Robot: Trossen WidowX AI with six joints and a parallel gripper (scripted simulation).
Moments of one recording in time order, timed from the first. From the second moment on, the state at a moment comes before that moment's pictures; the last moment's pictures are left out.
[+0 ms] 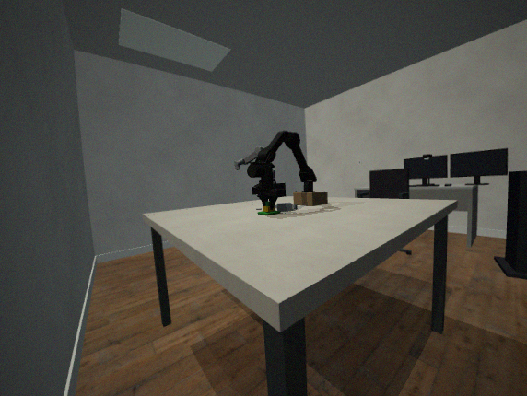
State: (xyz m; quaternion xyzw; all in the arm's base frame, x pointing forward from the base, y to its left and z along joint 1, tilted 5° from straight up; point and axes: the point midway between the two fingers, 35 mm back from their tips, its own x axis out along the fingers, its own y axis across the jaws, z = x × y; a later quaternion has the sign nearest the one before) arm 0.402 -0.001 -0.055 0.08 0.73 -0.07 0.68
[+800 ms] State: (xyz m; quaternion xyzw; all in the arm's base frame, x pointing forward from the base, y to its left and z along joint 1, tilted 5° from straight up) arm 0.402 -0.001 -0.057 0.08 0.73 -0.07 0.67
